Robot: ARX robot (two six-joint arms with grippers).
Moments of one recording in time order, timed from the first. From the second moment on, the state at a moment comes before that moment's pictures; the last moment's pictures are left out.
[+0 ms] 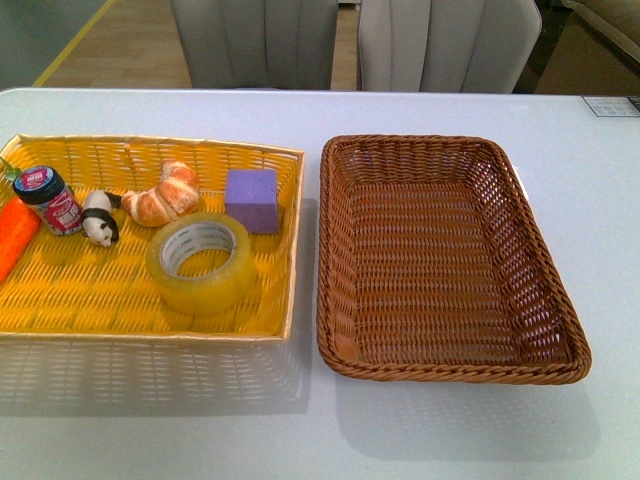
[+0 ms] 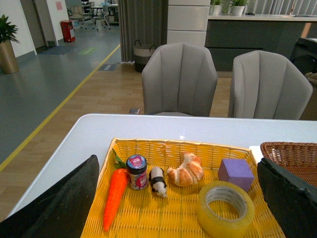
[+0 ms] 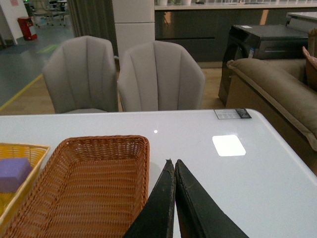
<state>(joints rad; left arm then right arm) 0.00 0.02 0.01 0.00 0.00 -0.01 0.00 0.28 0.02 0.28 0.00 0.00</state>
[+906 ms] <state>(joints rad) 0.00 0.02 0.01 0.00 0.00 -0.01 0.00 0.01 0.02 0.00 0.00 0.00</state>
